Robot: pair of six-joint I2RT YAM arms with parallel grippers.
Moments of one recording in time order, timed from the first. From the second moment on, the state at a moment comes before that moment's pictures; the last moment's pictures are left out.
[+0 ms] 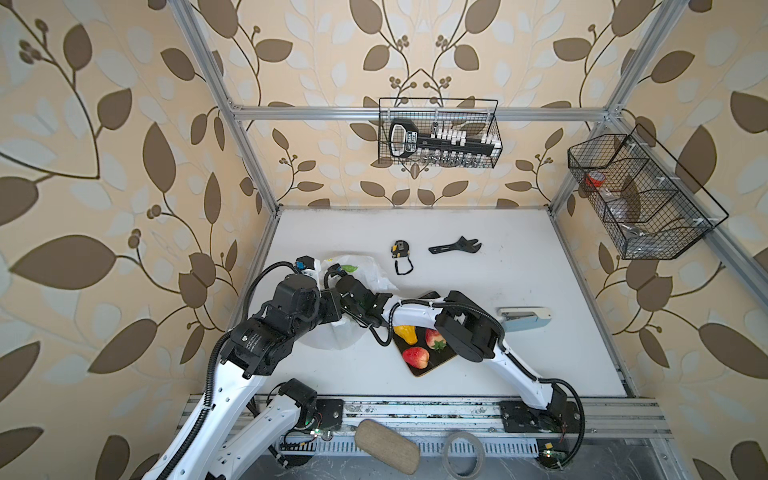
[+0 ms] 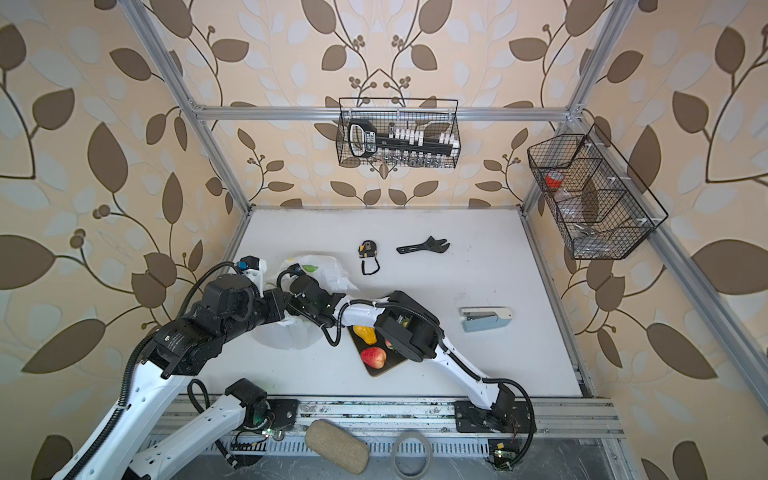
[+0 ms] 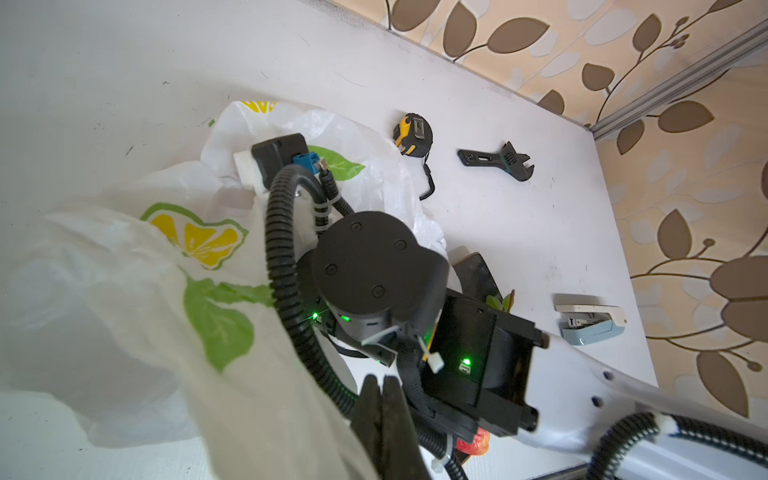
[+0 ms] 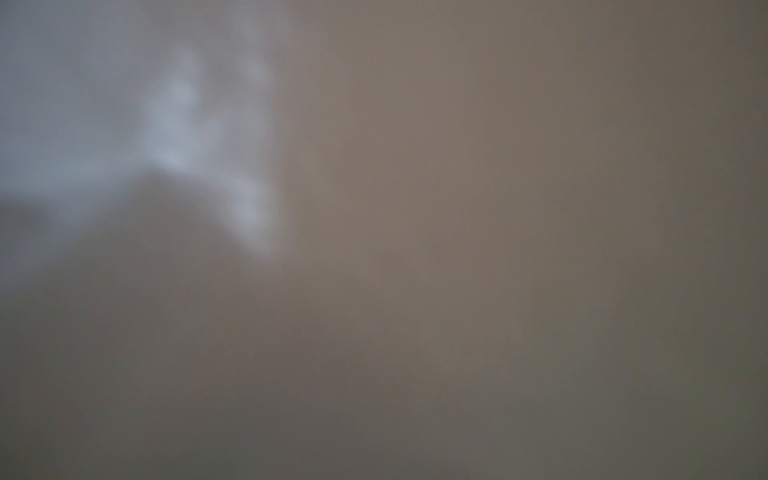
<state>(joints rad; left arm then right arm) -0.43 0.70 0.97 -0.93 -0.03 -0.62 1.04 2.52 1.88 0.12 0.06 0.47</state>
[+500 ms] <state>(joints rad) -0.43 0.59 0.92 -0.99 -0.15 -0.74 1.02 2.43 1.79 0.06 0.09 0.44</state>
